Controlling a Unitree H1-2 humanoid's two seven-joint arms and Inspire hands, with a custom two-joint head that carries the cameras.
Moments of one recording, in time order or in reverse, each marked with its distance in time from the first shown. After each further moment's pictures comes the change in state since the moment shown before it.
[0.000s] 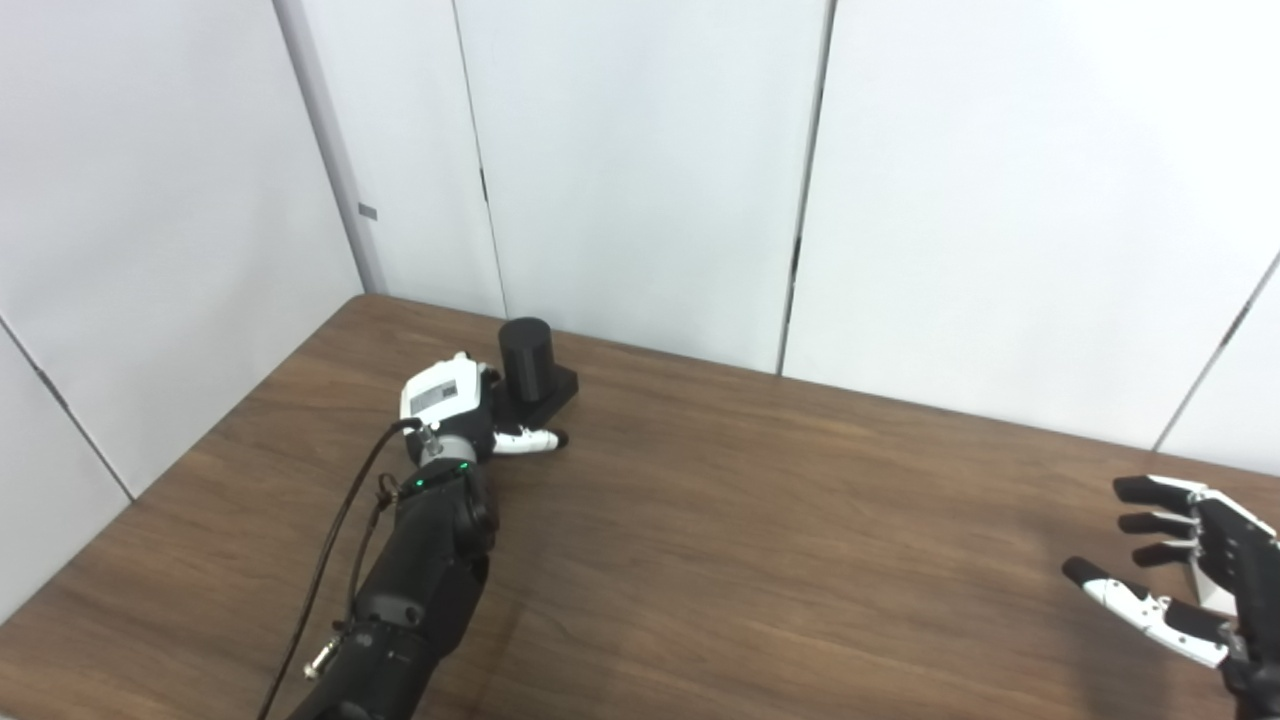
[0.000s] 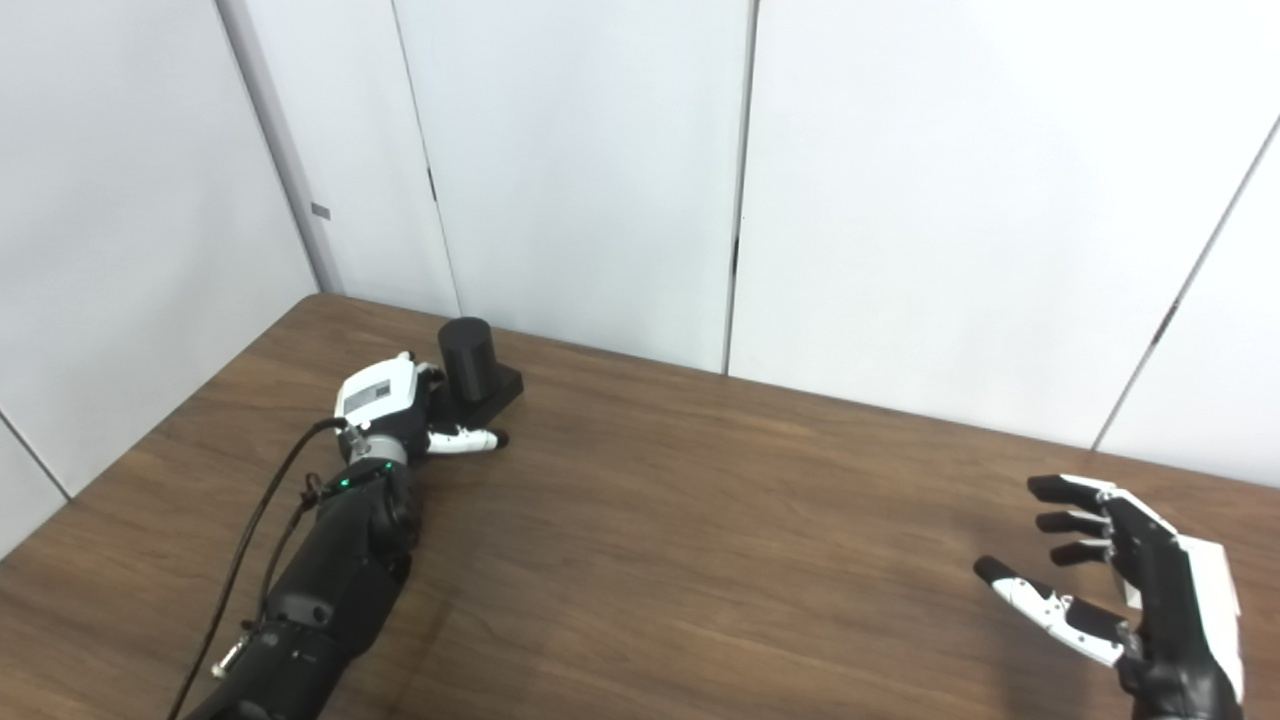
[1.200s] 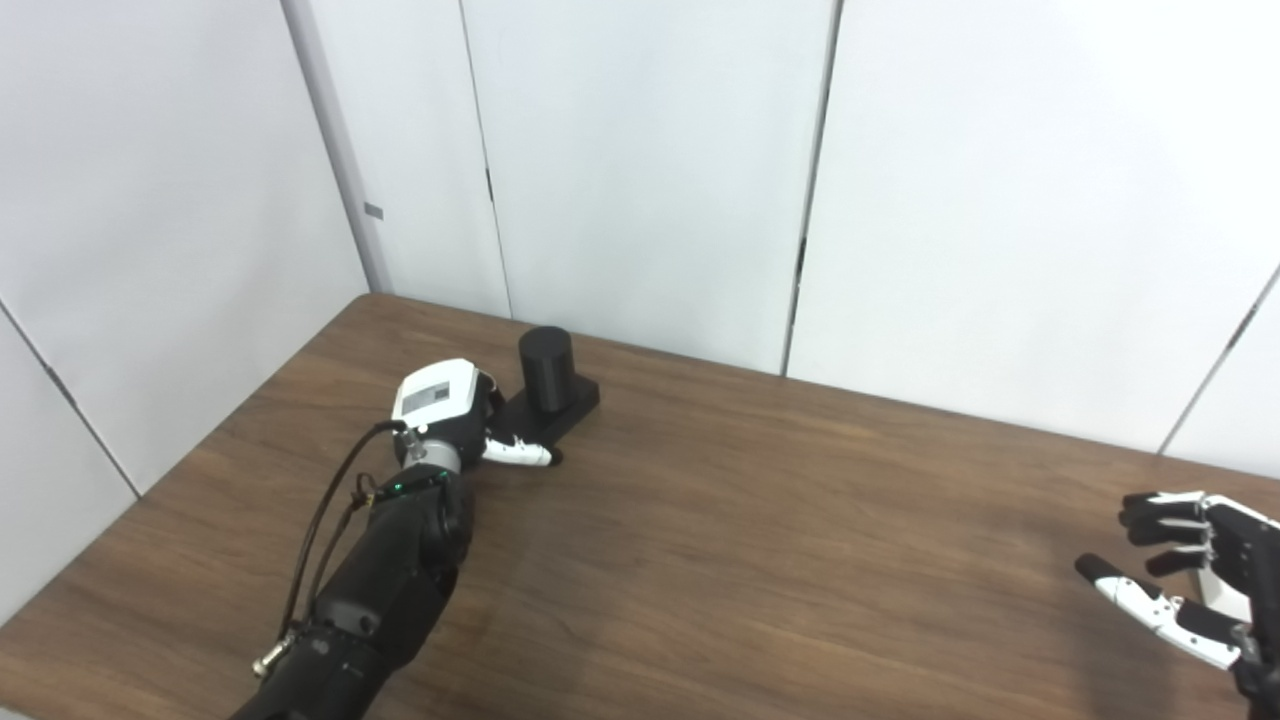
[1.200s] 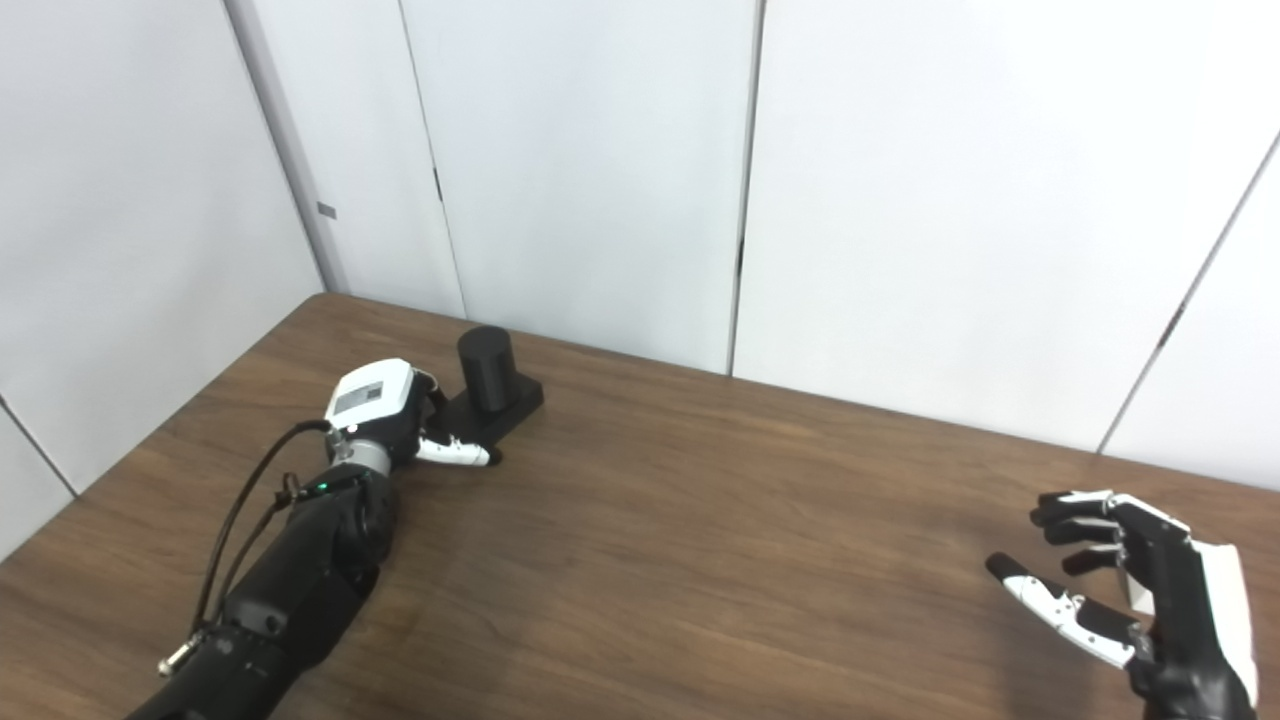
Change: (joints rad) left arm 0.051 0.133 -0.185 -0.079 -0.151 -0.035 0.016; right arm 0.002 -0.001 -0.004 -0.015 -0.022 0.004 0.001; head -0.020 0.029
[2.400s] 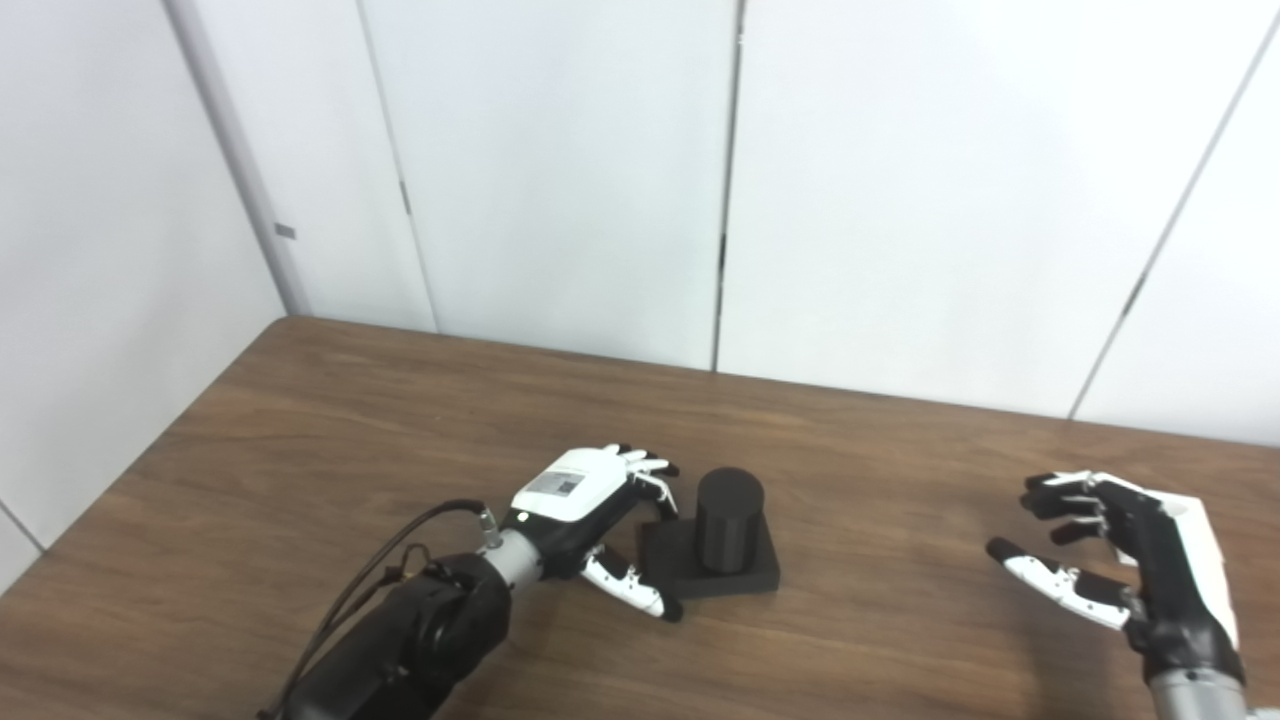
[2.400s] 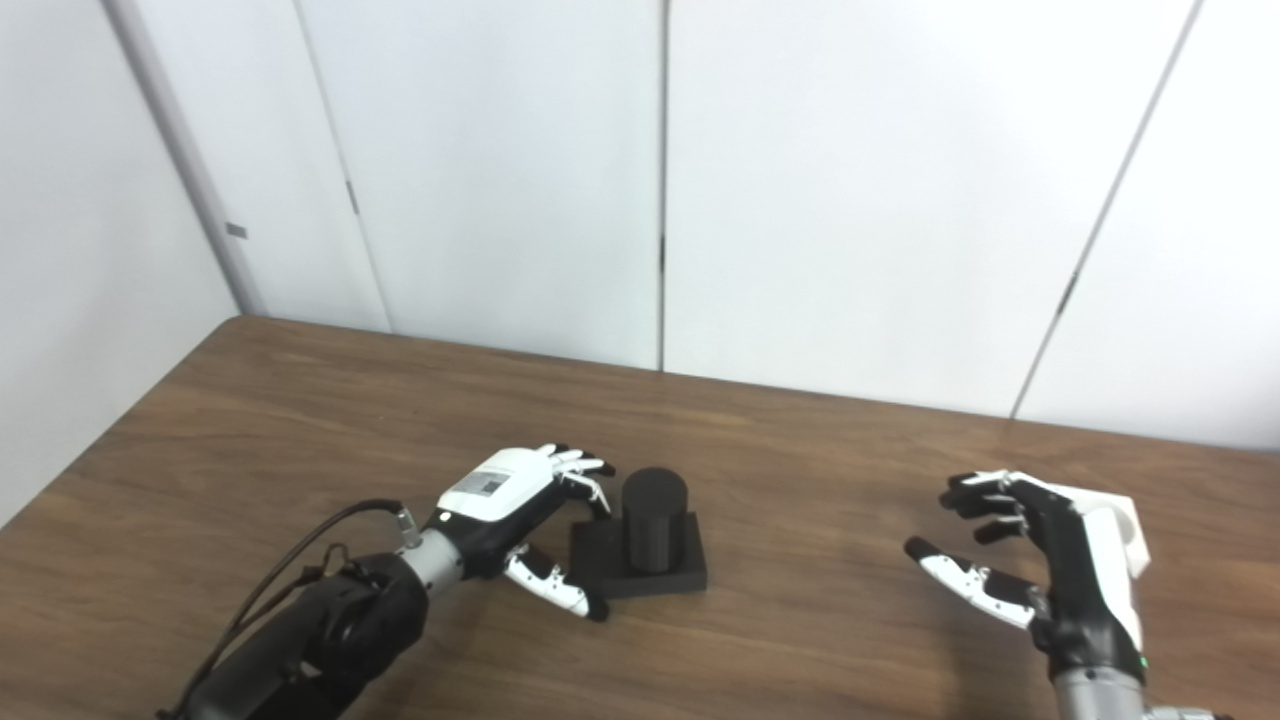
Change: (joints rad) left arm 0.078 0.004 -0.280 -0.241 -0.196 -0.486 -0.140; right arm -0.008 -0.003 0.024 0.119 -0.037 -0.082 -0.033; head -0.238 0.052
